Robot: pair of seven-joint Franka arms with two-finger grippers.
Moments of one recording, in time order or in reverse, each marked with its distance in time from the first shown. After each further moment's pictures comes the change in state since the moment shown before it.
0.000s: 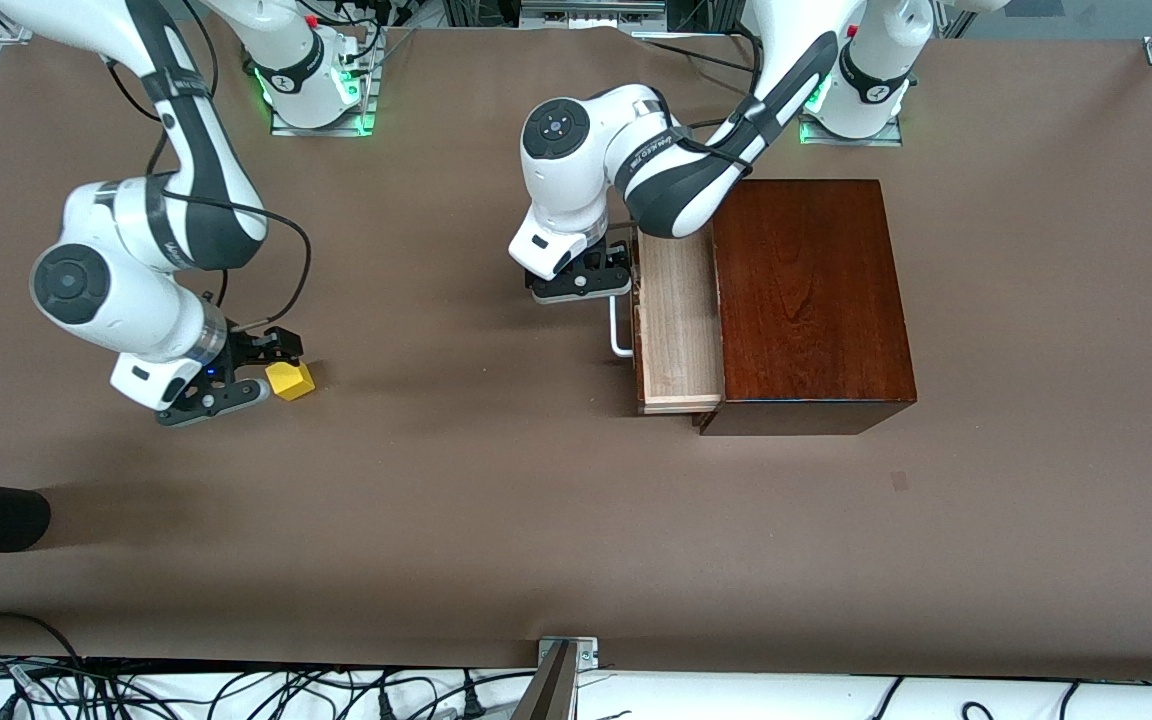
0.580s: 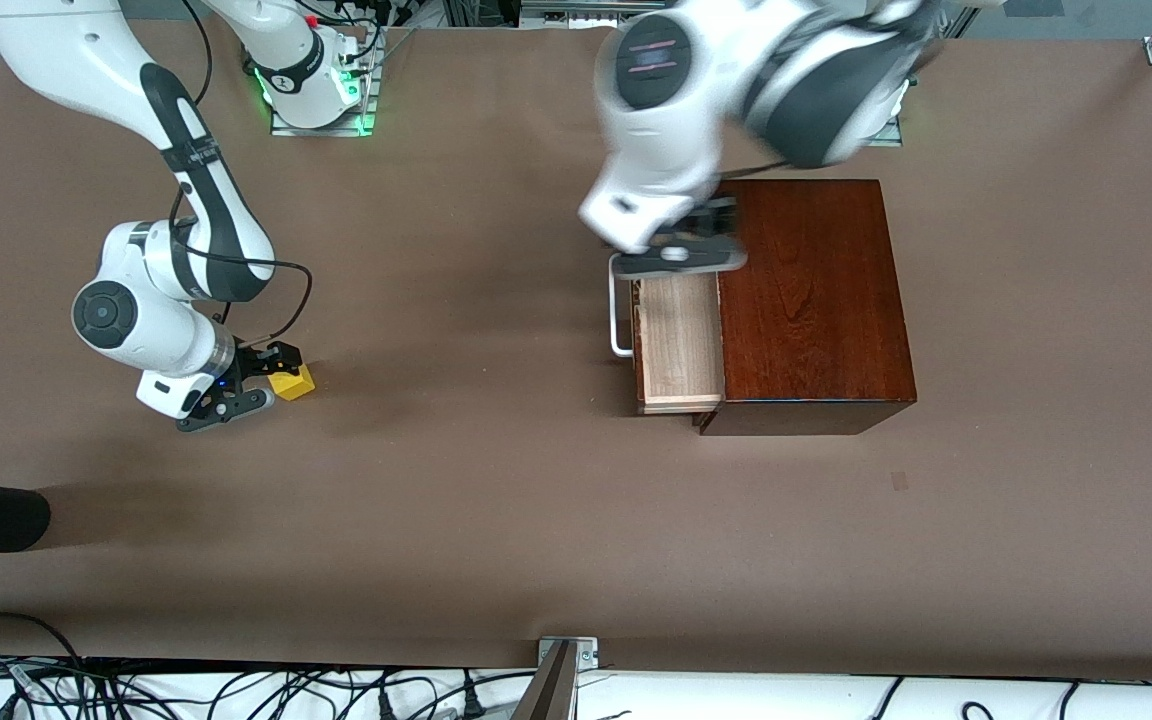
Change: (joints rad) left arm 0.218 -0.211 0.006 0.237 -0.151 -0.564 0.415; right arm -0.070 0.114 -0.005 -0.108 0.000 0.216 -0.105
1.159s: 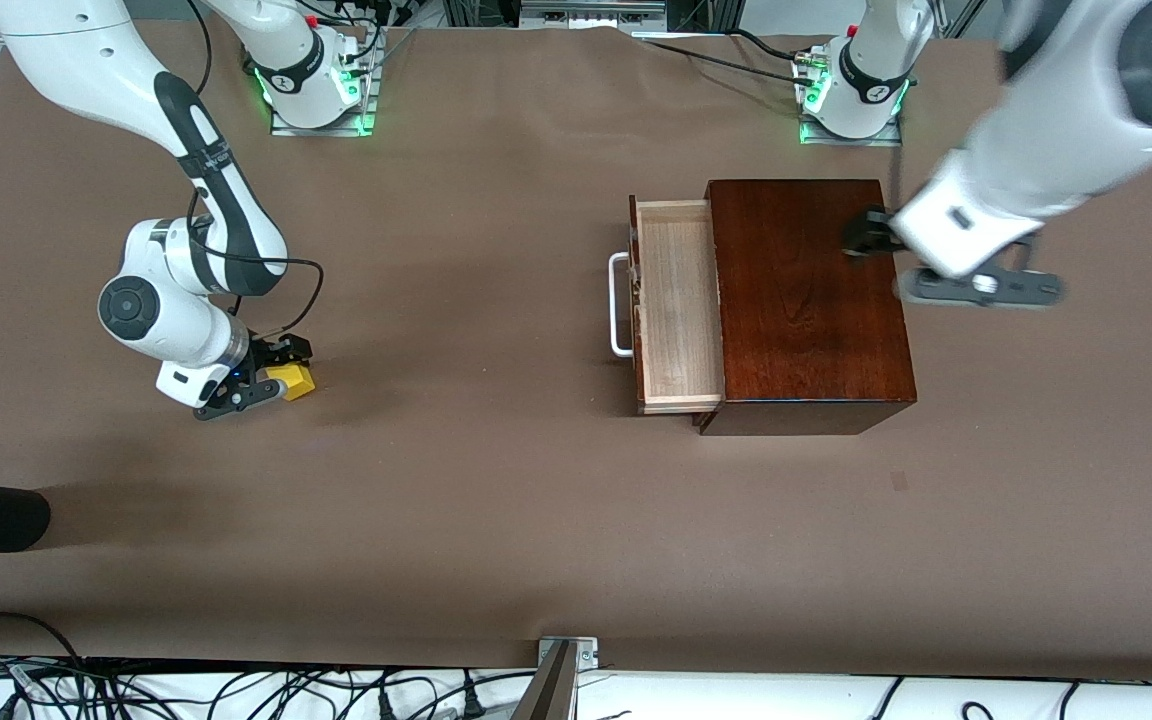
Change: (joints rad) left arm 0.268 -0.212 0.184 -0.150 -0.149 0.030 0.557; right arm 0.000 0.003 0.003 -0.067 0.000 0.056 0.000
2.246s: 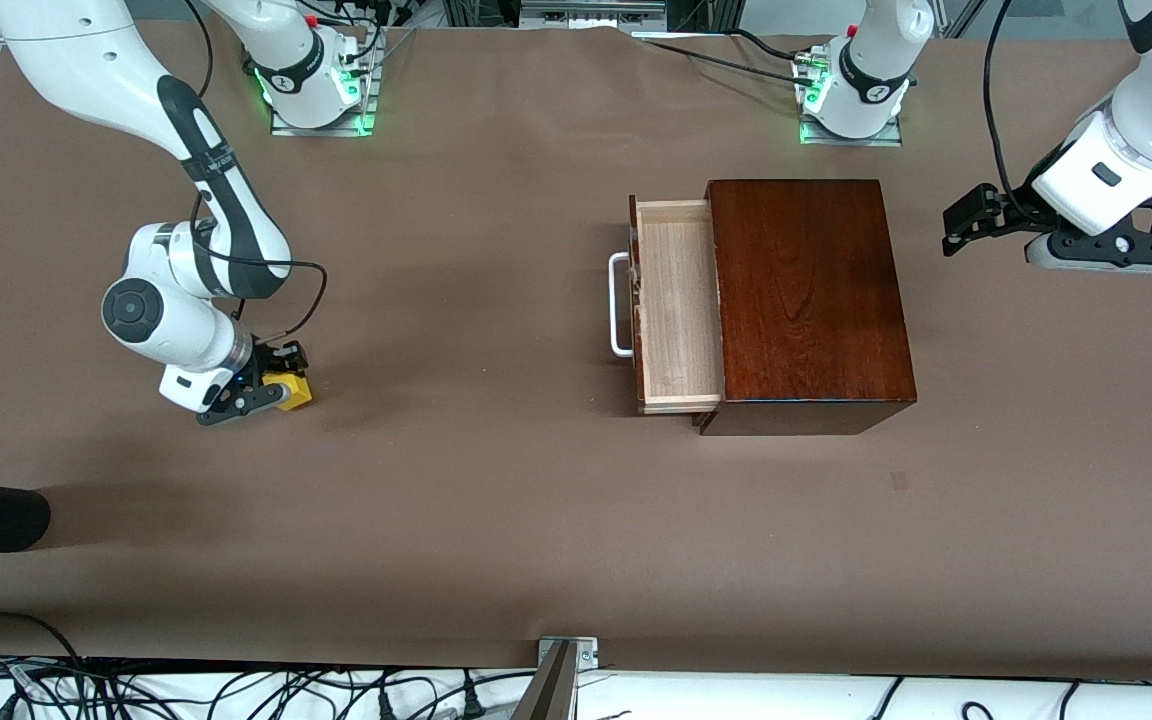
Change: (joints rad) left arm -0.007 -0.228 0.155 -0.314 -0.019 0.169 0.129; right arm 0.006 0.010 0.019 0.059 0.000 0.001 -0.008
